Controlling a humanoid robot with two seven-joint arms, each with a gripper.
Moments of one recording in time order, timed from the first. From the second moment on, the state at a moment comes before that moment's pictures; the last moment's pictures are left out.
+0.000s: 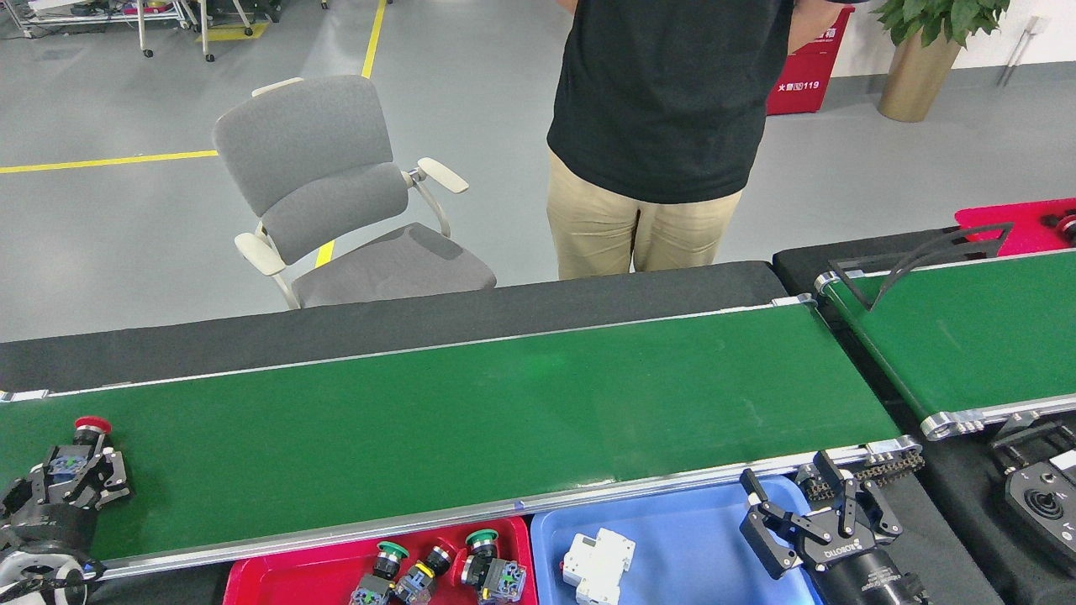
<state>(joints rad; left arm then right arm) -0.35 0.39 0.22 -0.68 -1.44 -0.23 0.29 0.12 -0.03 -0.13 -1.62 1.30 -0.39 -0.02</state>
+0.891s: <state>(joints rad) 0.25 0.16 0.34 -1.59 -1.40 -0.58 0.19 0.16 -0.02 -0.24 -1.63 1.30 -0.37 -0.03</state>
